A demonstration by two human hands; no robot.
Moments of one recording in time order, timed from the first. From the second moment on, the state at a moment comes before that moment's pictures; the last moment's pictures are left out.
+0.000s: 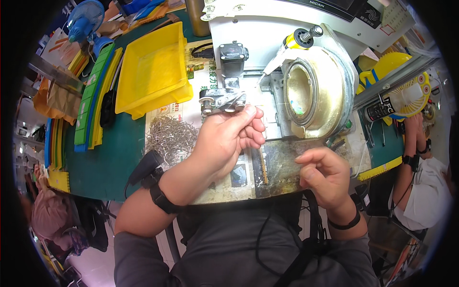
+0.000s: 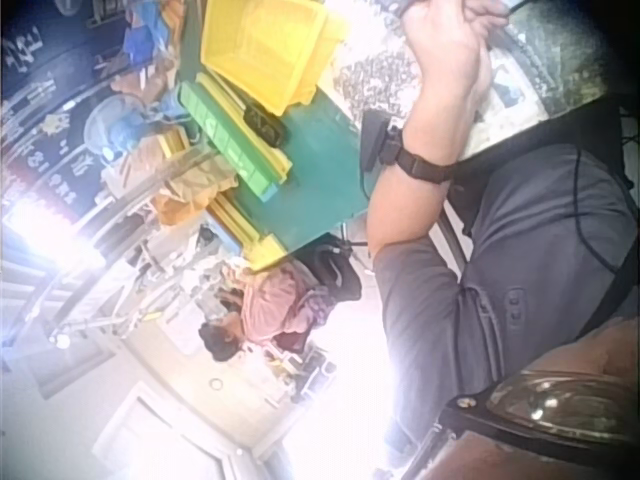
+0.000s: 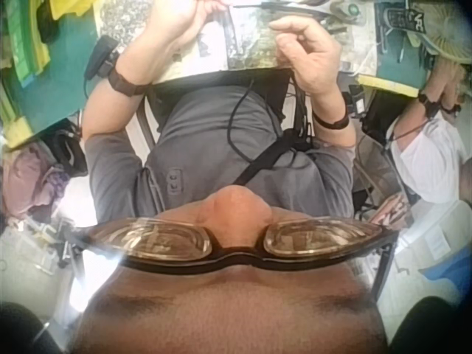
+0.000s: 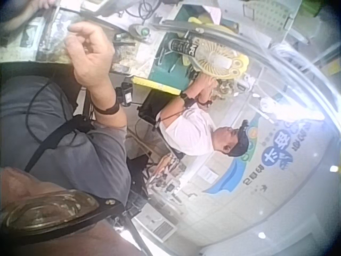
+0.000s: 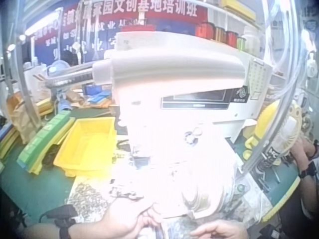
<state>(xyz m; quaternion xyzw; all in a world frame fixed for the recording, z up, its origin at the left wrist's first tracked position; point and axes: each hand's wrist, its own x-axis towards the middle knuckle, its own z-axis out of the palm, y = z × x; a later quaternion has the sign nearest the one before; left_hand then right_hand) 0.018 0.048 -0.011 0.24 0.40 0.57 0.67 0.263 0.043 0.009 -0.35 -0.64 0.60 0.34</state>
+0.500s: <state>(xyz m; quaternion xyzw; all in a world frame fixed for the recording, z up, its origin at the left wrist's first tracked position) 0.016 0.026 0.012 0.35 0.43 0.54 0.64 0.191 0.028 -0.014 -0.25 -0.47 0.75 0.39</state>
